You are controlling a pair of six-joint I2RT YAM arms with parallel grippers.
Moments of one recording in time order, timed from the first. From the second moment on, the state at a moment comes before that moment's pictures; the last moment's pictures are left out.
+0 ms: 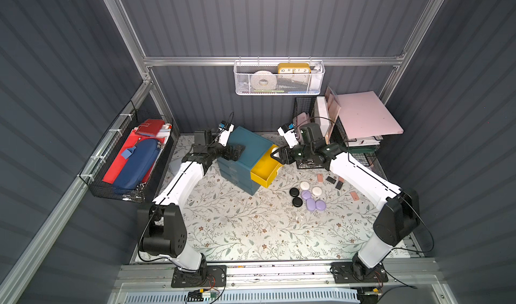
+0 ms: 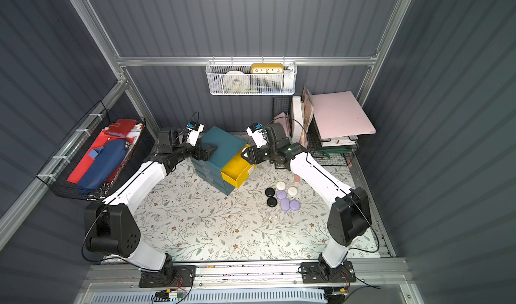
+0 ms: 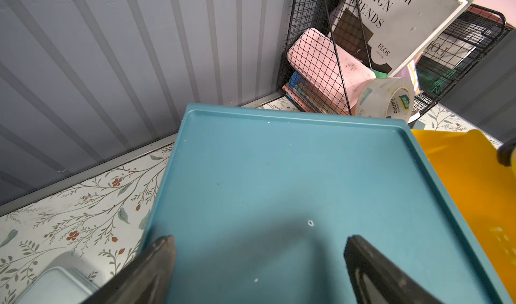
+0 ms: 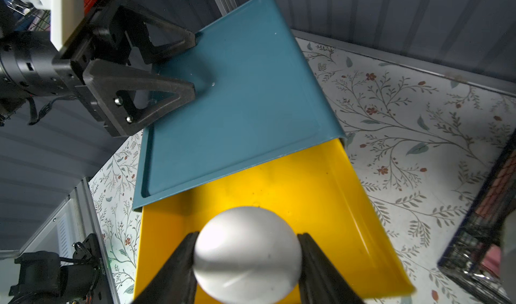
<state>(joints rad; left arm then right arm) -0.15 1.59 1.28 -0.21 0.49 0.22 0.53 1.71 1.55 -0.49 -0.42 0.14</state>
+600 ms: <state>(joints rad) -0.15 1.59 1.28 -0.21 0.49 0.22 0.54 1.73 1.55 -0.51 -0.41 0.14</state>
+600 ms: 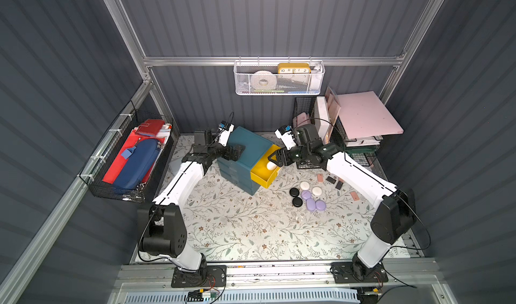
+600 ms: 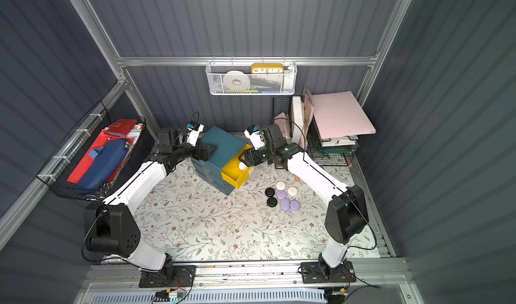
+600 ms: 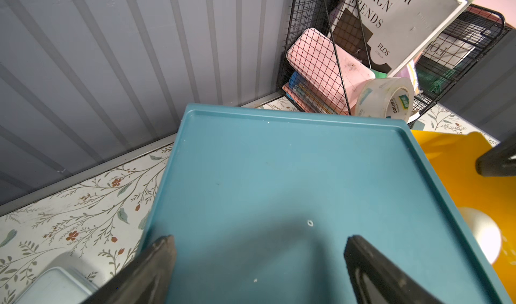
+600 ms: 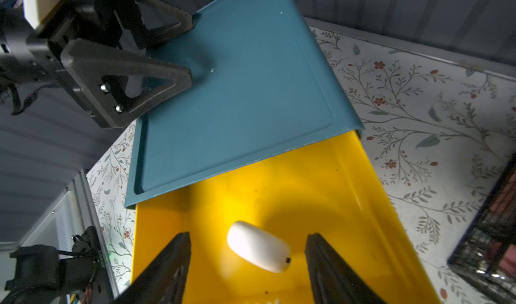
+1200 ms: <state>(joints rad) -0.15 1.59 1.28 -0.21 0.49 0.22 0.49 1.51 1.47 -0.42 -0.22 0.14</state>
